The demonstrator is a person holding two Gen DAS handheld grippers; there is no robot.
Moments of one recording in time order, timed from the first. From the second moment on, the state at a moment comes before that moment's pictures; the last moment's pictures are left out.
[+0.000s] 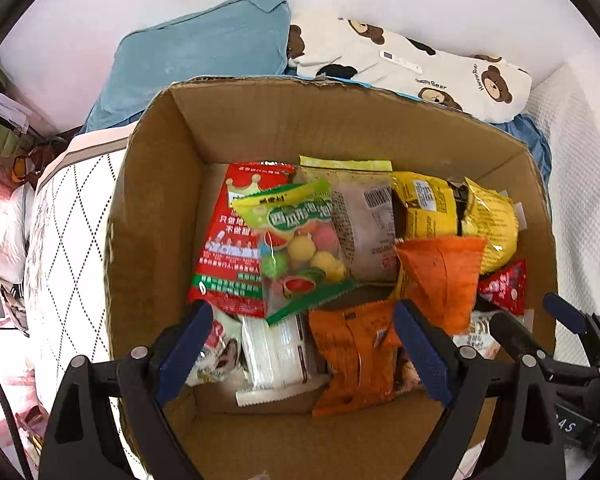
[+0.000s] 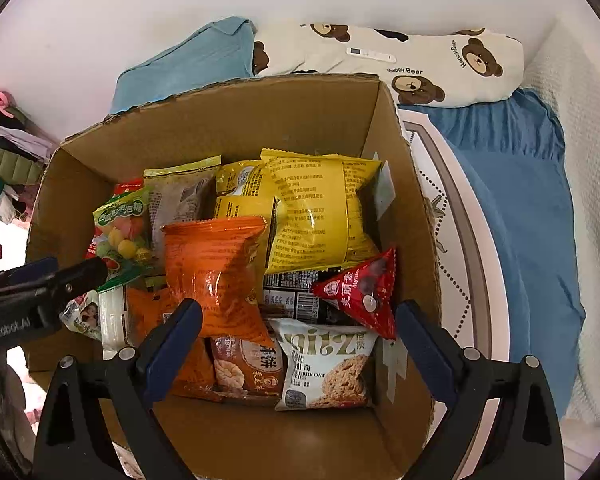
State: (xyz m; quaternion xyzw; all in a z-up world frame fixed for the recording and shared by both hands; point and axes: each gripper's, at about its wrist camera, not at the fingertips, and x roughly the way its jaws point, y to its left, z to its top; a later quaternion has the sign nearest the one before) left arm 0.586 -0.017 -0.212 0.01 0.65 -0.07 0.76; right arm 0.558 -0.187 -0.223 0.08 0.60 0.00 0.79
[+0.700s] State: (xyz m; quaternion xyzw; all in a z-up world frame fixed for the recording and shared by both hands) left arm 0.504 -0.003 -0.141 0.00 0.54 -0.05 0.84; right arm 0.479 -0.179 -0.160 0.07 0.53 0.00 0.85
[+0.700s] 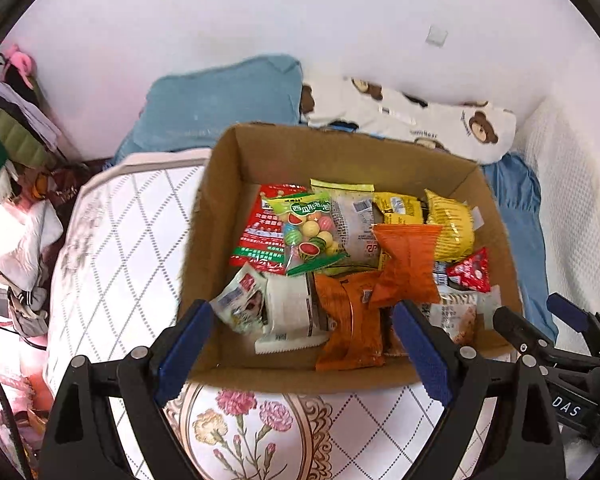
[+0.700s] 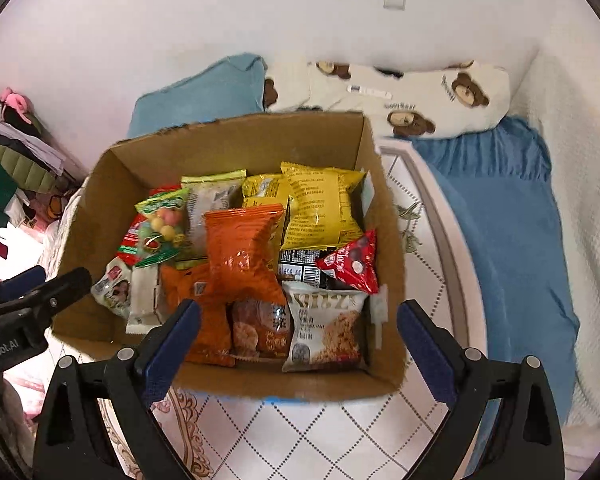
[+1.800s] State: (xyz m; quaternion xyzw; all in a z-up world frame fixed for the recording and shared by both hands) left arm 0.286 0.018 -0.030 0.01 0.40 -0.05 0.92; right arm 0.216 -0.162 -0.012 0.04 0.35 0.00 0.94
